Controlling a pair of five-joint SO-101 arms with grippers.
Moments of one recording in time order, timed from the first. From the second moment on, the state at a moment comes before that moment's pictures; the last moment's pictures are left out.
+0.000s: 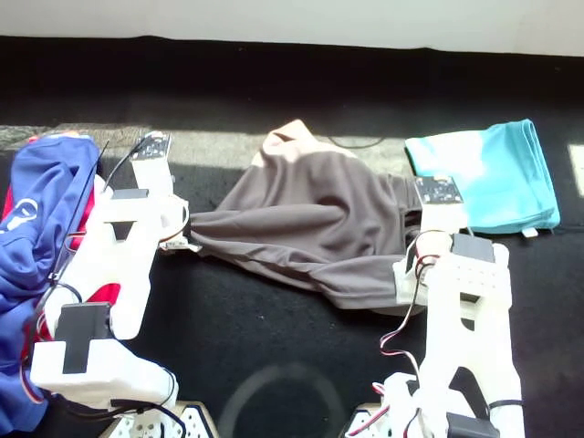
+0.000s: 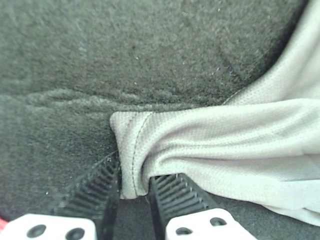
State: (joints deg) left arm -11.4 2.3 36.4 44.4 0.0; right arm 6.2 -30.2 49.2 68.9 16.0
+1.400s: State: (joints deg) left arm -11.2 2.4 6.5 77.3 -0.1; right arm 6.3 -31.6 22.0 66.1 16.0
